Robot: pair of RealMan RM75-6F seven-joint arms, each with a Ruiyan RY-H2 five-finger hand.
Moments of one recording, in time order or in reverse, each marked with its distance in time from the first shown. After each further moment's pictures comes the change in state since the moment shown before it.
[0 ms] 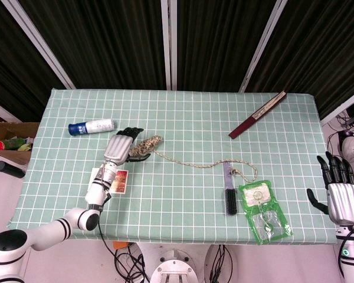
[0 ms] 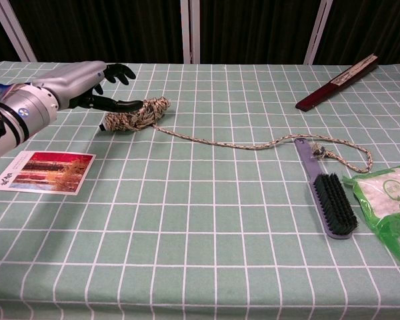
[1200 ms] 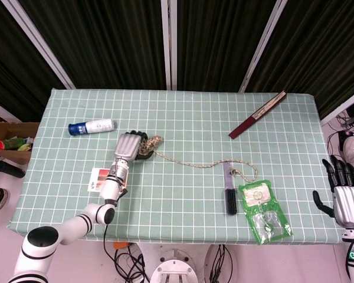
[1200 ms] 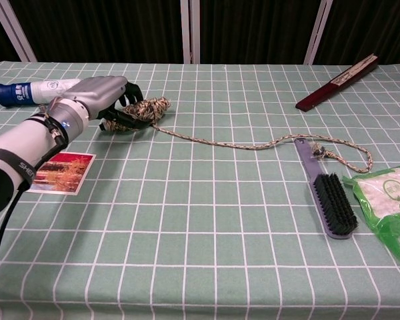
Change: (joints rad) left arm -0.113 -0.197 -0.010 0.298 -0.078 -0.039 0.024; right arm -0.014 -0.001 -0.012 0.072 0.000 -0.004 0.110
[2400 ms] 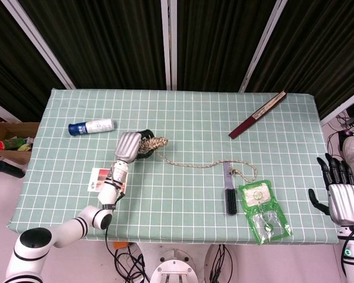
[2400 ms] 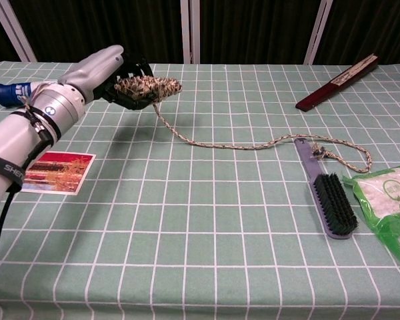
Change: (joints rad) left arm 0.044 0.055 0.027 -0.129 0.163 0.205 -0.358; right arm 0.021 -0.009 0.007 -0.018 -0.011 -0.018 -0.042
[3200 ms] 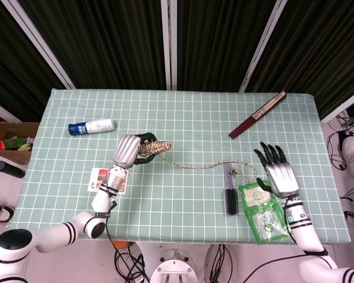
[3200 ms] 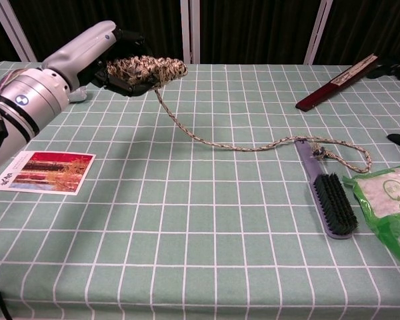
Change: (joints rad) left arm 0.060 0.124 0.026 -0.257 0.045 0.087 0.035; right arm 0.275 -0.263 0.077 0.059 0.135 -0.341 -0.281
